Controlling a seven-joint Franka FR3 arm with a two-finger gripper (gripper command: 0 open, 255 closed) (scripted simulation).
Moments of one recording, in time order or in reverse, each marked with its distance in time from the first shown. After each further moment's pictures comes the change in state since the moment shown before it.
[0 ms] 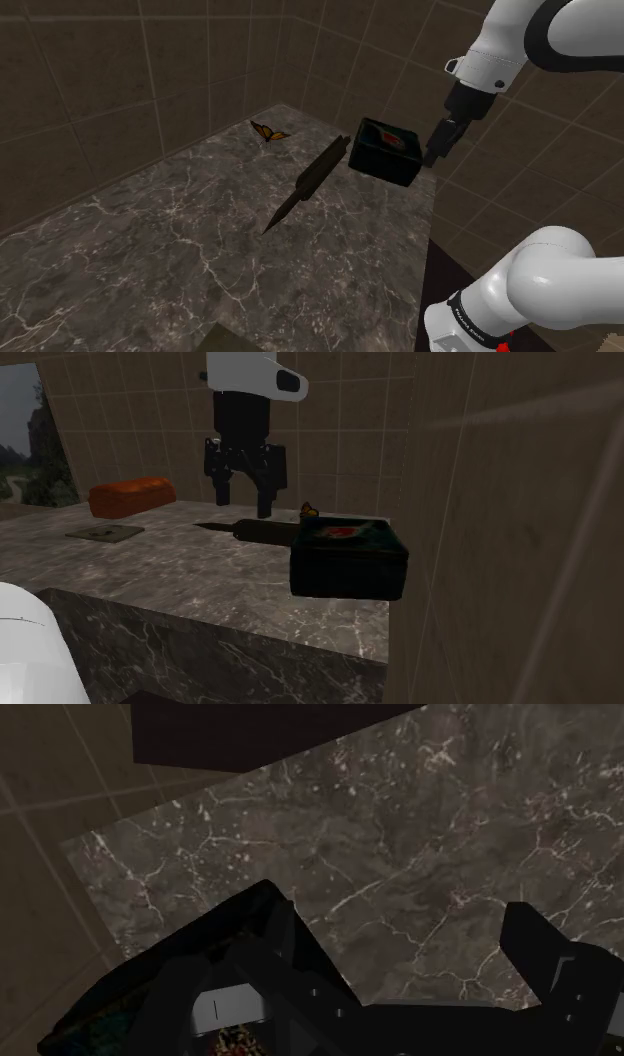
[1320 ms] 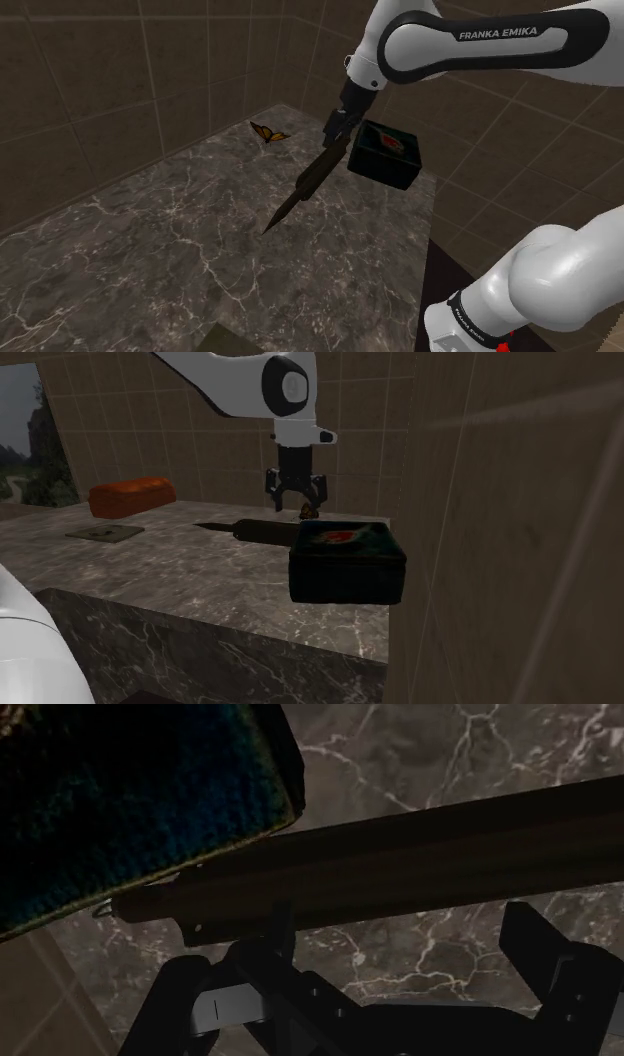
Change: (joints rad) arm 0.049 0.591 0.096 0.257 0.011 0.481 -0.041
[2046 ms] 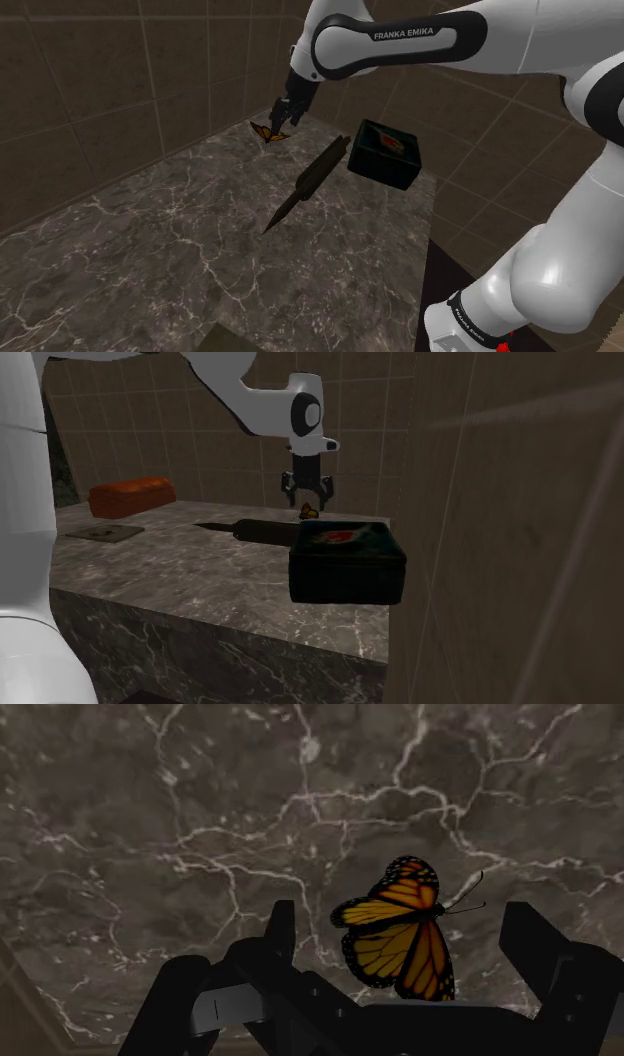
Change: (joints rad) arm 0.044 0.388 0.046 0.368 -0.078 0.107 0.017
